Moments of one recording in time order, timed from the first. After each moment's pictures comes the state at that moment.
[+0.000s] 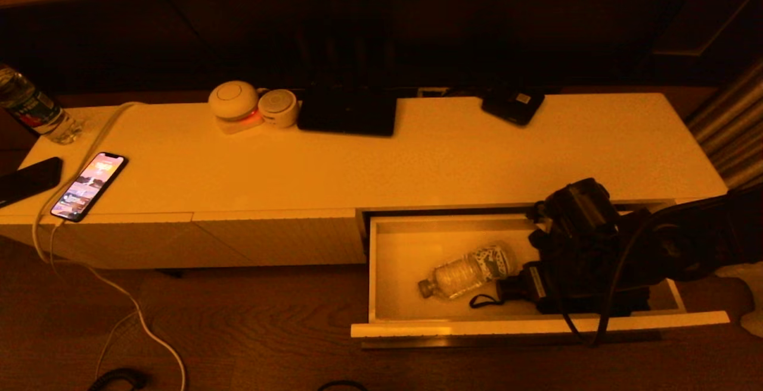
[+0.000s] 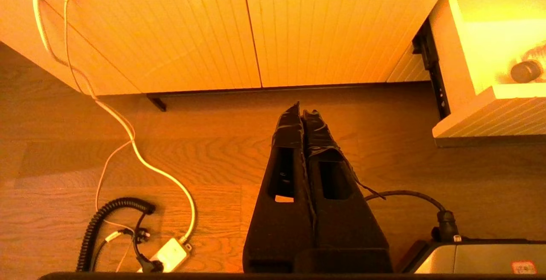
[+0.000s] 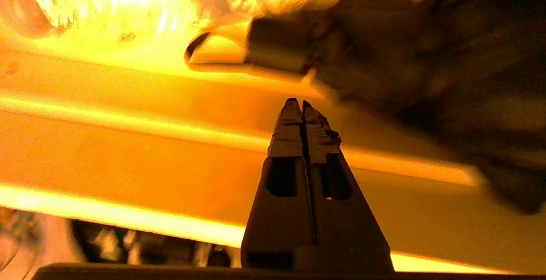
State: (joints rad) left arm 0.00 0.00 0.00 0.00 0.00 0.03; right arm 0.36 1.86 -1.02 0.12 -0.10 0.23
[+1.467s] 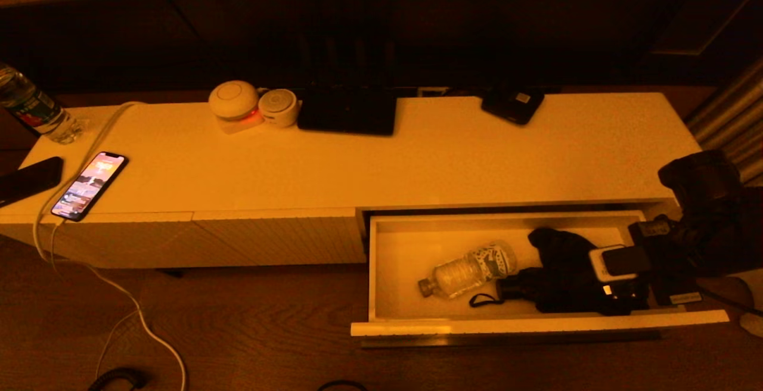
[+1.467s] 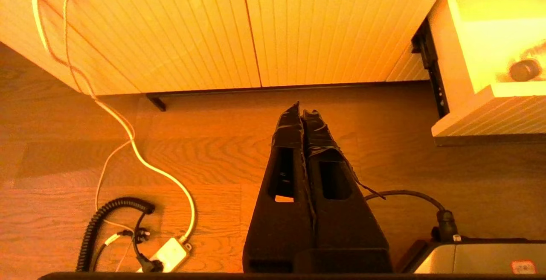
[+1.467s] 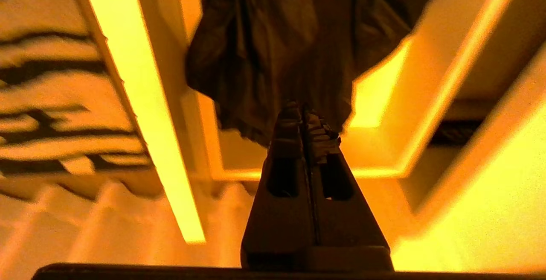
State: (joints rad) left arm 0.00 0.00 0.00 0.00 0.00 0.03; right arm 0.01 1.70 -1.00 0.25 -0.05 -1.55
